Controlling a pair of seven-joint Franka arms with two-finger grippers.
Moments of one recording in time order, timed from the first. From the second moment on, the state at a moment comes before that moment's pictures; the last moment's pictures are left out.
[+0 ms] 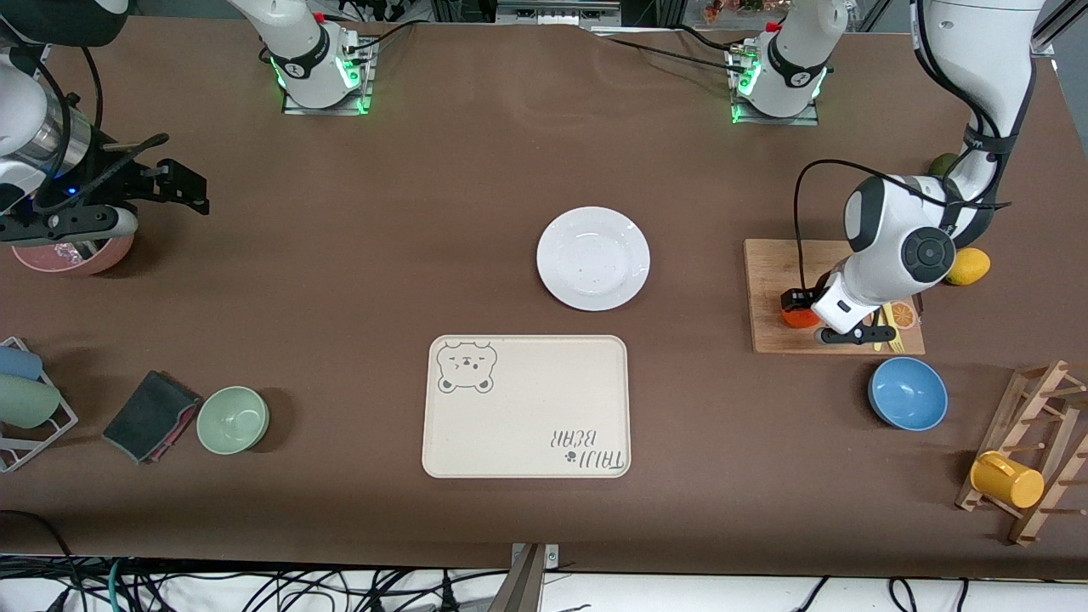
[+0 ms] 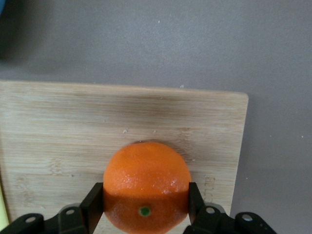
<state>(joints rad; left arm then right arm) 0.00 0.38 -0.05 -2.13 0.00 2.39 -0.10 0.02 0.02 0.07 -1.66 0.00 1.60 -0.04</state>
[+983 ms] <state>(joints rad) -0.32 0.38 -0.25 -2.01 -0.05 2.39 -0.65 0.02 0.02 0.07 -1.66 0.00 1.60 -0.04</state>
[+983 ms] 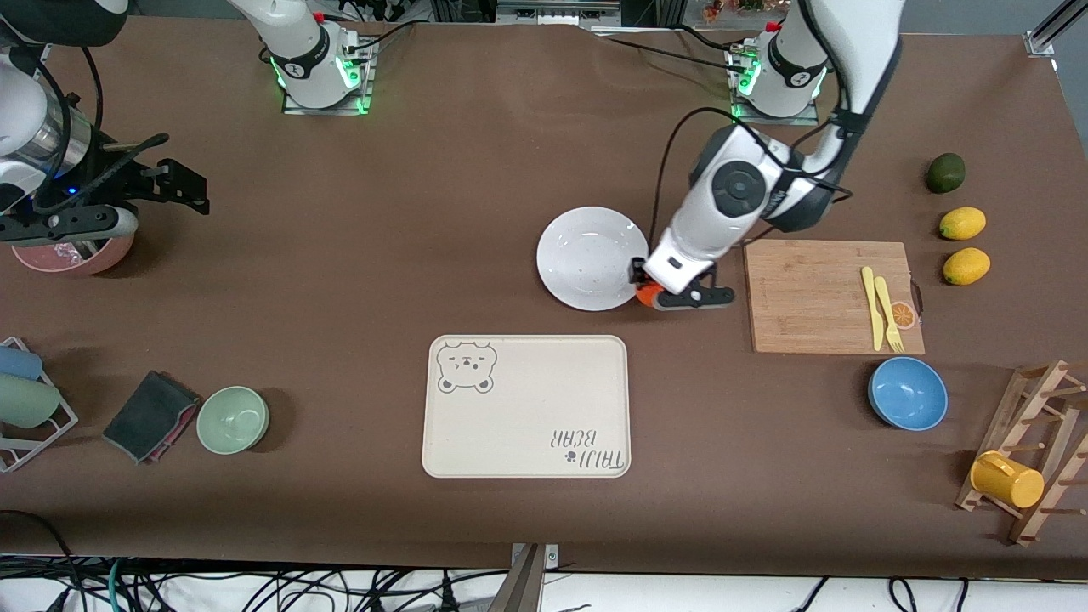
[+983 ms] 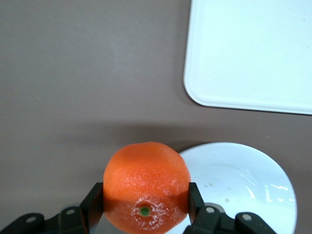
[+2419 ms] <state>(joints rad) -0.28 0.40 -0.28 -1.91 -0.05 2.36 -0.88 0.11 0.16 0.09 -1.67 0.14 1.54 -0.04</state>
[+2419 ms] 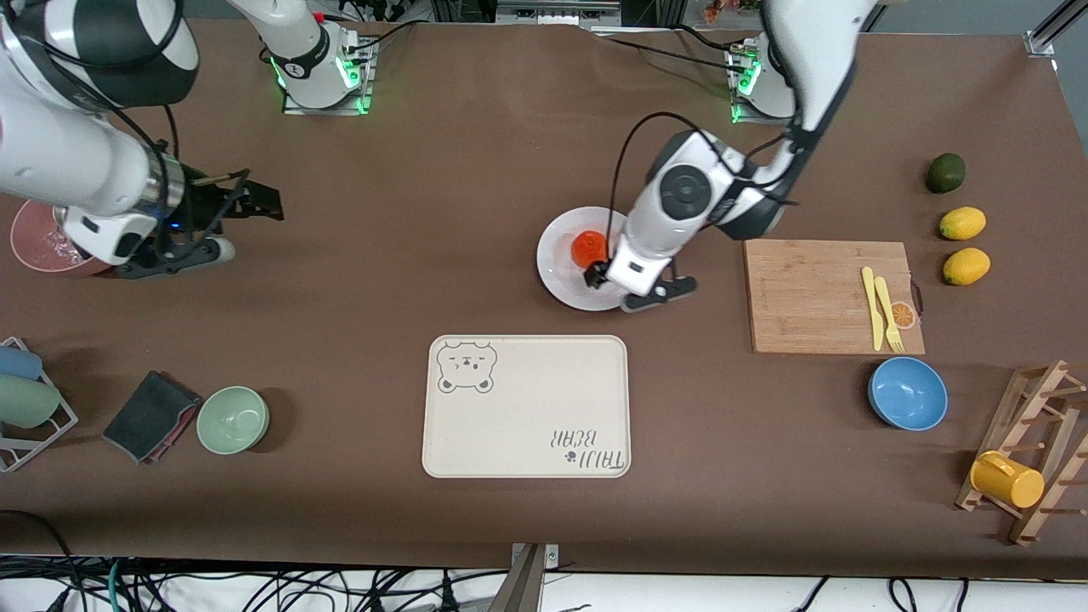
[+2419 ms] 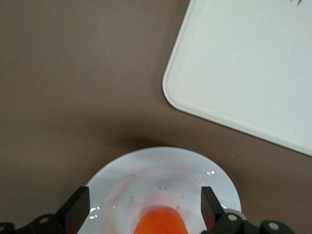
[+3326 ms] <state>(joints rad) 0.02 0.05 -0.12 -1.89 -0.05 1.90 -0.26 0.41 0.62 0.10 -1.68 0.99 2.14 -0.10</state>
